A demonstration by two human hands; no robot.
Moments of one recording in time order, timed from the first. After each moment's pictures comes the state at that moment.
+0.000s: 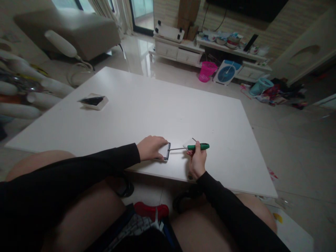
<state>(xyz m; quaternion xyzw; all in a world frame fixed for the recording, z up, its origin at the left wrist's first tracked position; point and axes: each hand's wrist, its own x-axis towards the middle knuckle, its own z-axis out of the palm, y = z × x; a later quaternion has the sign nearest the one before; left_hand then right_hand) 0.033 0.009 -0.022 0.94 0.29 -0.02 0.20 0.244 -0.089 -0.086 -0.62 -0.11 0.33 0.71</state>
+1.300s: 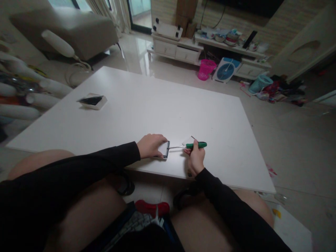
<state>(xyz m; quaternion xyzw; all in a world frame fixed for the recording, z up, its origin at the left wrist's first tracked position) 0.039 0.007 -0.011 0.92 0.34 -0.06 0.20 0.241 -0.085 -0.081 -0.64 -0.07 0.34 0.69</state>
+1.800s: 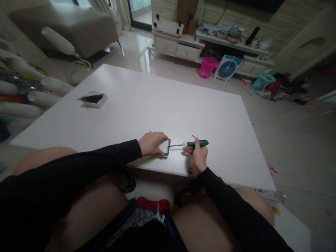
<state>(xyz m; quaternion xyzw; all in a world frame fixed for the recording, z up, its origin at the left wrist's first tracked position) 0.040 0.006 -0.008 0.91 0.35 -0.06 0.20 0.245 -0.092 -0.073 -0.64 -0.09 0.36 0.67</state>
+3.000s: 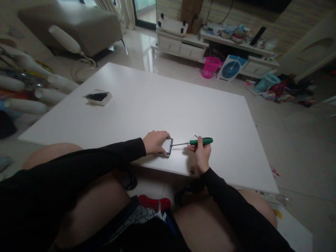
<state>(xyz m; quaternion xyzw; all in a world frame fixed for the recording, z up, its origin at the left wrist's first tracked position) 0.040 0.005 -0.010 0.90 0.37 -0.05 0.21 0.241 -0.091 -0.057 -0.63 -0.16 0.33 0.68</state>
